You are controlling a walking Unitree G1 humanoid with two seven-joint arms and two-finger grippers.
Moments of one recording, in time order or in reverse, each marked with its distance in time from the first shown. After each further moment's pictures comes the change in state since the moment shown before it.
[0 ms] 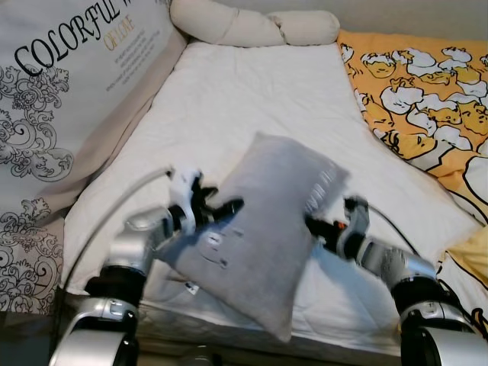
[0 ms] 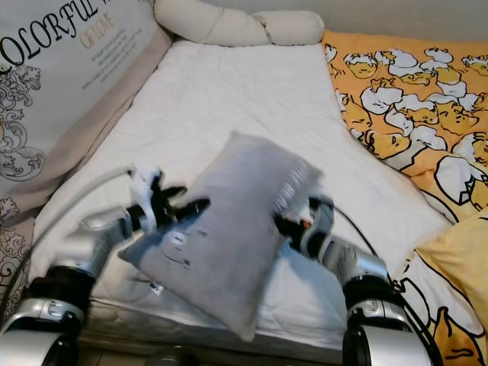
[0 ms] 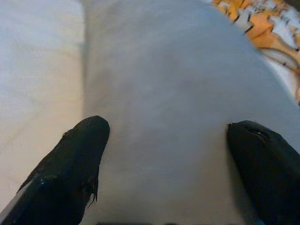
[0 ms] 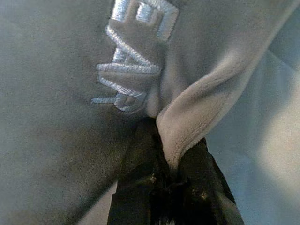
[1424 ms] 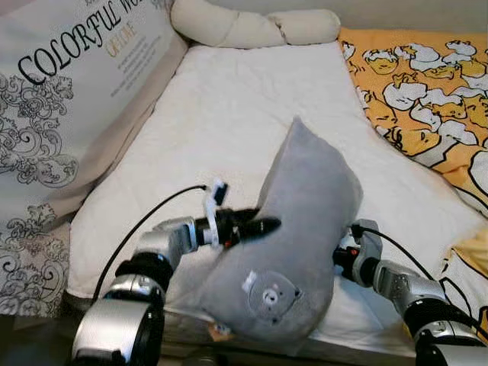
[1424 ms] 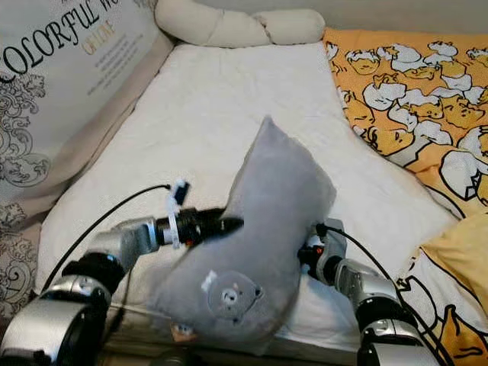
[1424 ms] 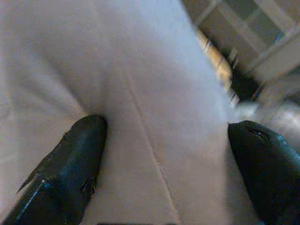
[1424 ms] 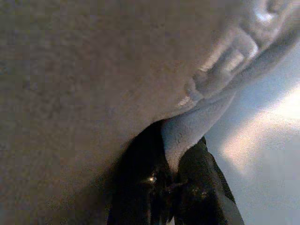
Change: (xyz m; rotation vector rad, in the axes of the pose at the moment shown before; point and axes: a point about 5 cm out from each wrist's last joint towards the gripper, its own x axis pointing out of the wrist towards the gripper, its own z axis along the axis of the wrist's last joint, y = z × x) left arm 0.026 -0.040 -0.024 -0.229 0.079 -0.523; right arm -0.018 -0.034 -0.025 -0.184 0.076 -0.107
